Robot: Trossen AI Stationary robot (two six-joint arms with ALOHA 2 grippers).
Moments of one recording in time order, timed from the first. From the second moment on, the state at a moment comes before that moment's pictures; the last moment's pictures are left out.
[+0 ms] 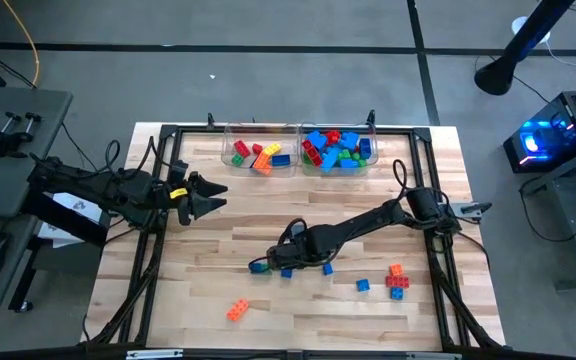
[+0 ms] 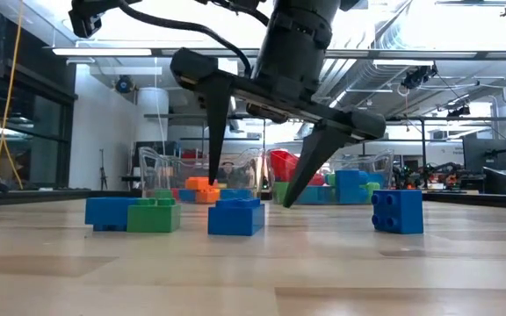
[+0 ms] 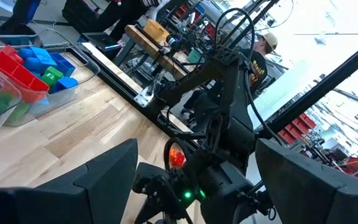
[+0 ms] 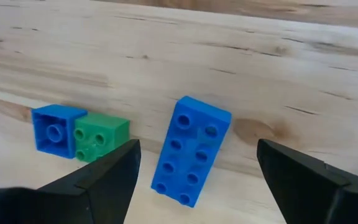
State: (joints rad) left arm -0.26 0.62 0.63 -0.09 -0.37 -0.73; right arm 0.28 2.18 1.69 -0.76 0.08 1.70
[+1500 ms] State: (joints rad) left arm -0.26 0.62 0.63 -0.11 -0.38 -0.78; right arm 0.25 2.11 1.71 -0.94 0.15 1.37
